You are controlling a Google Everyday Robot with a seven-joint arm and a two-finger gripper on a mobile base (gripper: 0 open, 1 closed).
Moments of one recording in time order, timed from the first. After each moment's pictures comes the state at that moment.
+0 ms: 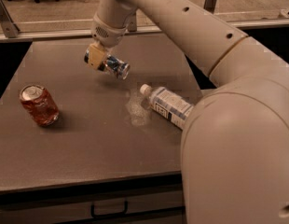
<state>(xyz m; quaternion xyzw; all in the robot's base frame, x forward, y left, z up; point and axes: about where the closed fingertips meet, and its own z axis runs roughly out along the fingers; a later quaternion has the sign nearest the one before) 0.661 0.138 0.882 -0.56 0.80 0.14 0.18</state>
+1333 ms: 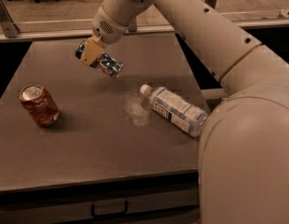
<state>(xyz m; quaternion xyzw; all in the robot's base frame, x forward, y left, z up) 0.642 0.150 0.913 -0.59 0.74 0.23 0.23</state>
